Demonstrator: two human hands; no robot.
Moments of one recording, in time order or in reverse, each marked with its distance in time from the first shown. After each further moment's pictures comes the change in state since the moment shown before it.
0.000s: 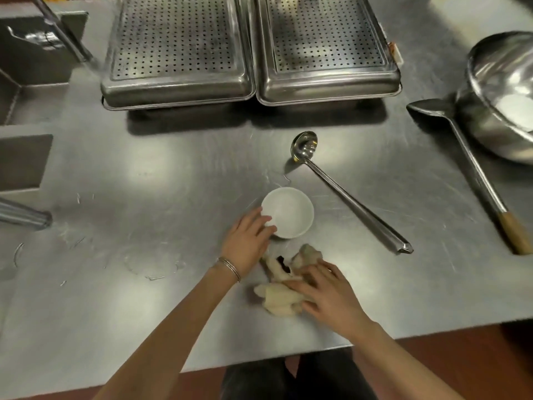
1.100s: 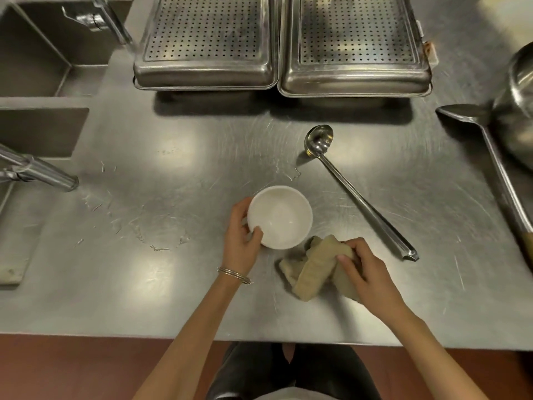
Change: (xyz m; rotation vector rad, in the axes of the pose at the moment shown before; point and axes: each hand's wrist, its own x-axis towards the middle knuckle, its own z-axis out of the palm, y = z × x) left_hand -0.025 0.071 -0.037 -1.042 0.493 -0.672; right_hand -0.020 0.038 -0.059 0.706 0.170 0.312
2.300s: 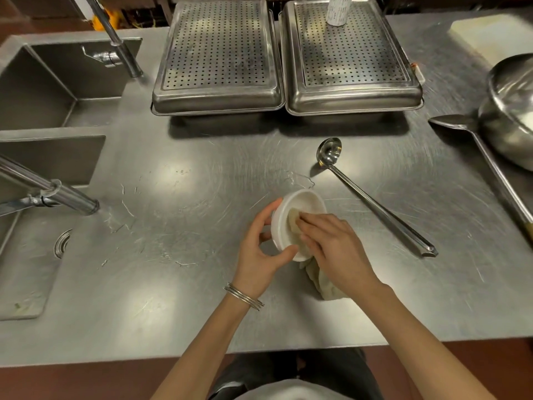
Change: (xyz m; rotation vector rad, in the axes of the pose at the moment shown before) left_hand -0.017 0.036 -0.048 -0.105 -0.217 0.140; right_hand 0.042 -0.085 0.069 -0.502 0.240 -0.445
